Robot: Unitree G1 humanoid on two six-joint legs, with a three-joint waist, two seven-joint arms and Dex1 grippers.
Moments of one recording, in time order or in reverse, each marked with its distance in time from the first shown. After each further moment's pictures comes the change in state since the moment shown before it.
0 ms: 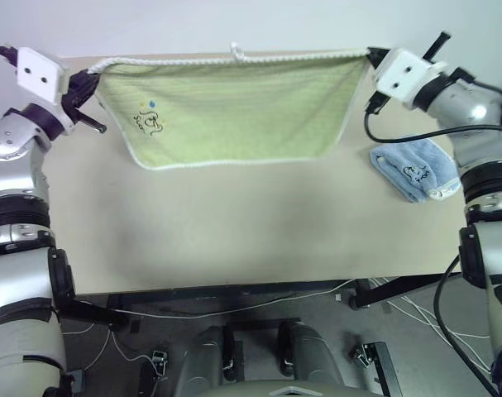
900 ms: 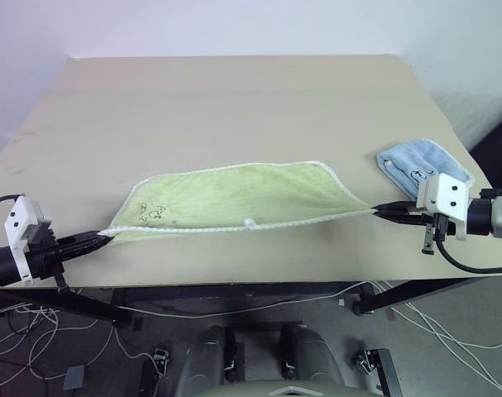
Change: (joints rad) left arm 0.997 0.168 0.264 -0.867 -0.378 0.644 -0.394; right arm 0.855 -0.280 -0.226 -0.915 0.526 0.676 0.626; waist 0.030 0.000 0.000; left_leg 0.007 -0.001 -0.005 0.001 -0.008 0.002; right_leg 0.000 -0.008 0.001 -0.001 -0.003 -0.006
